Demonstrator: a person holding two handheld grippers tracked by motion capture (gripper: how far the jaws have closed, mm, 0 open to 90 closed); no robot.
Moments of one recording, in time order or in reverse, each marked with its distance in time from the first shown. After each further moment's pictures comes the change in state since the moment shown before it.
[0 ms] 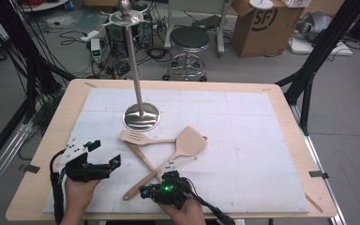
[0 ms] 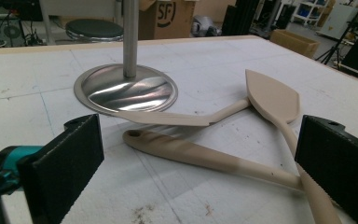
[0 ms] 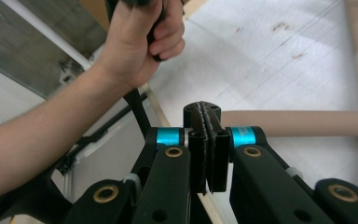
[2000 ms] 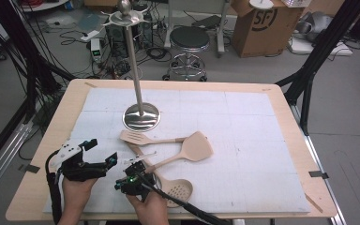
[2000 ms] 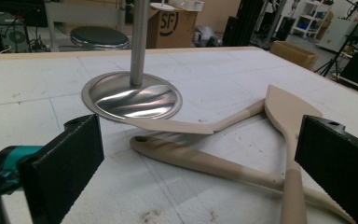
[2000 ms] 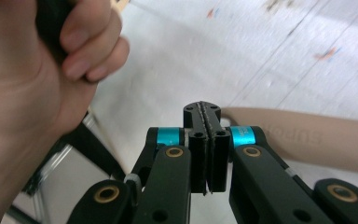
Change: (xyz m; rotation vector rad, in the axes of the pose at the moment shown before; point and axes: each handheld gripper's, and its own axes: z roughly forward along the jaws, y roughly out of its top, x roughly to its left) left arm 0.005 0.001 -0.005 -0.036 0.006 -0.022; right arm 0.003 0.027 0.097 0.098 -0.207 0.150
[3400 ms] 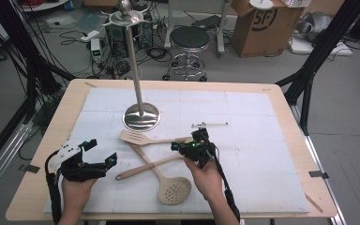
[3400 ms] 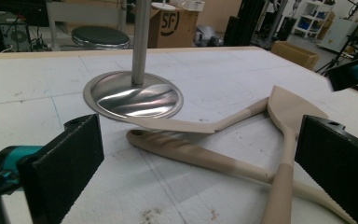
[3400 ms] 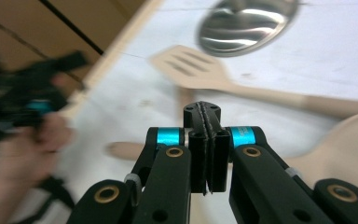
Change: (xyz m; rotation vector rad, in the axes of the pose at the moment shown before) left arm 0.001 -0.001 -0.001 0.001 0.005 -0.007; right arm -0.107 0.032 -0.139 -0.220 -0.095 0.087
